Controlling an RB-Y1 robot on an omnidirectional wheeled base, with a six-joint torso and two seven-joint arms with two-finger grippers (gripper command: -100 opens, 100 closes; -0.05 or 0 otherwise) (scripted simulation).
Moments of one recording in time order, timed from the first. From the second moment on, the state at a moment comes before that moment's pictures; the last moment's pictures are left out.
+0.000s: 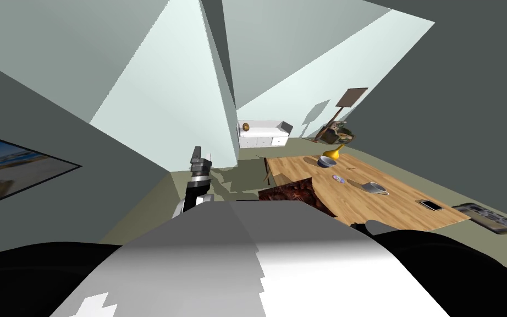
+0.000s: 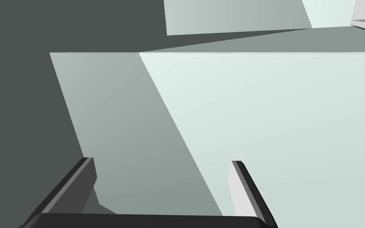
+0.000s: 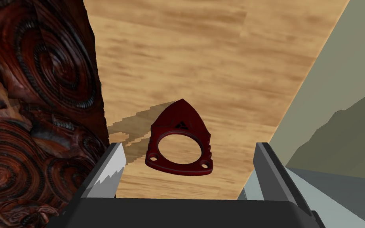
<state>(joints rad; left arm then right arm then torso) 0.55 0.01 0.01 -2.27 -0.12 -0.36 0.09 0.69 -1.39 0.40 -1.38 1.35 -0.60 0.95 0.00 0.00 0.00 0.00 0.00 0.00</state>
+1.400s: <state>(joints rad) 0.55 0.01 0.01 -2.27 -0.12 -0.36 0.09 0.44 -1.16 0.23 -1.02 1.53 -0.88 1.11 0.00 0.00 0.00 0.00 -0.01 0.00</state>
